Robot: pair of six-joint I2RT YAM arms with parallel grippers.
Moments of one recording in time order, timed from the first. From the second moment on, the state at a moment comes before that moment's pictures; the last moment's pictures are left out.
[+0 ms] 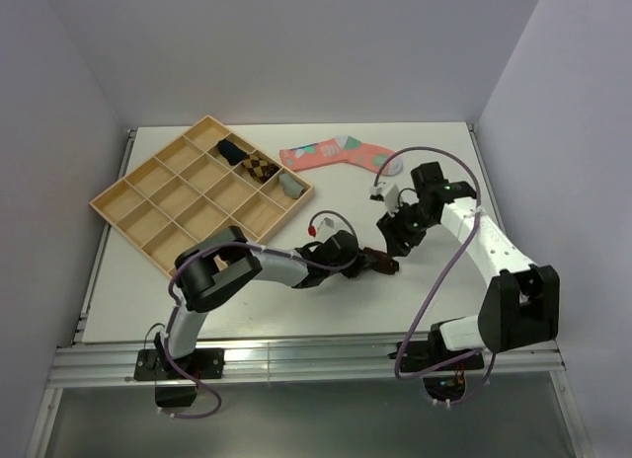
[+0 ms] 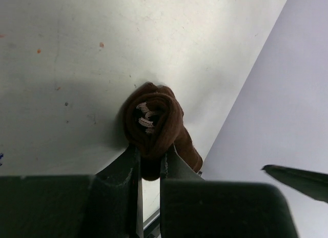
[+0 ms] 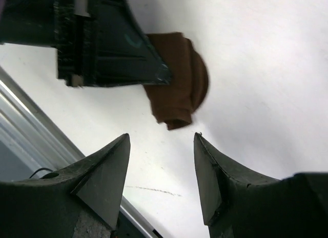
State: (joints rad) left arm -1.08 2.05 1.09 0.32 -0.17 -1.69; right arm 0.20 1.38 1.05 -0.98 -0.44 -0.63
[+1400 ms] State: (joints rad) left arm -0.14 1.68 1.40 -0.12 0.02 -0.69; right arm -0.11 1.26 1.15 -0.98 -0.52 -0.70
